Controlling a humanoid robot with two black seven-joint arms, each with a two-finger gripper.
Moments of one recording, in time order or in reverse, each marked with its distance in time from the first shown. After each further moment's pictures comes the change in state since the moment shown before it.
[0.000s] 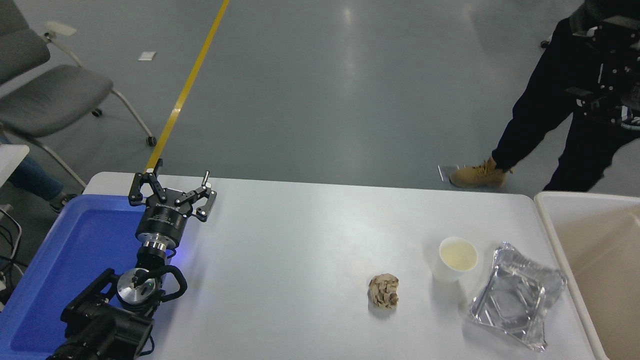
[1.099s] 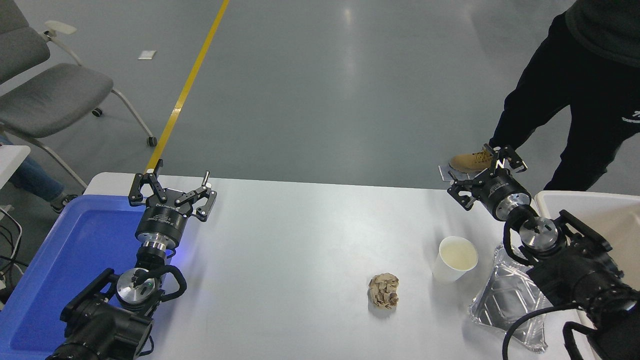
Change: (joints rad) left arm 0.000 0.000 0.000 0.000 0.000 -0.001 -0.001; right arm -0.954 0.847 1.351 -0.879 0.138 0.102 0.038
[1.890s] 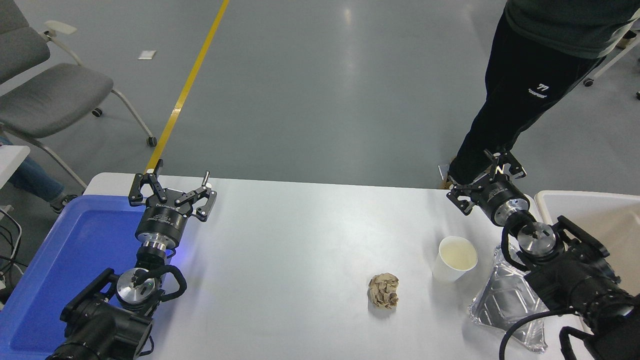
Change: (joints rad) left arm 0.000 0.000 0.000 0.000 -0.001 0.000 0.001; right arm -0.051 0.060 0.068 -0.009 0.003 0.001 0.008
